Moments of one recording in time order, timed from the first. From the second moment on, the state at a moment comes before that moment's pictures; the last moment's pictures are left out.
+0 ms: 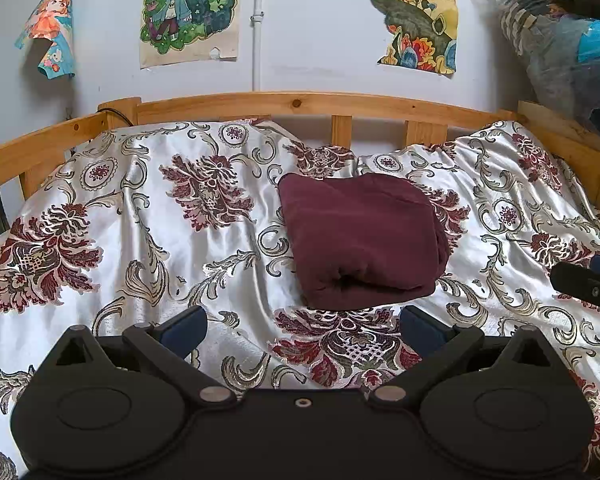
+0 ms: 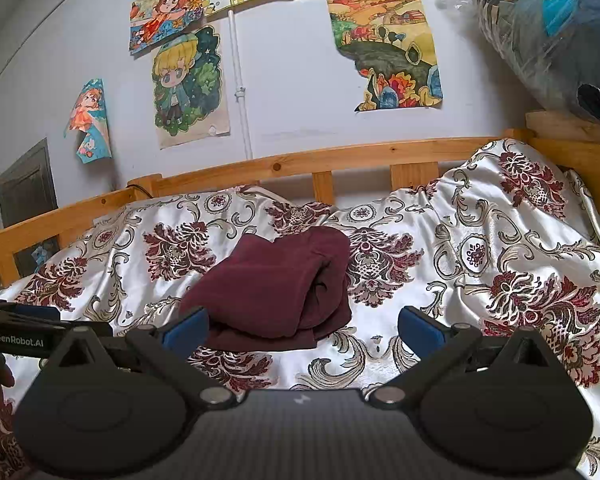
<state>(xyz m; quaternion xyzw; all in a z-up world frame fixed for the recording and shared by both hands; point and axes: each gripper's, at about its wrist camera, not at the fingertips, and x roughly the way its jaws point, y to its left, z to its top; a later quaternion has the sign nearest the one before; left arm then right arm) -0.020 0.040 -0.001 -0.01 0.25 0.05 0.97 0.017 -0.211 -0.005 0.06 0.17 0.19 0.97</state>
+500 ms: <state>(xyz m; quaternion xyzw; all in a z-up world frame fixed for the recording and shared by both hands) -0.020 0.040 -0.001 -0.01 0.25 0.05 0.97 0.017 -0.210 -0.005 0.06 0.17 0.18 0.97</state>
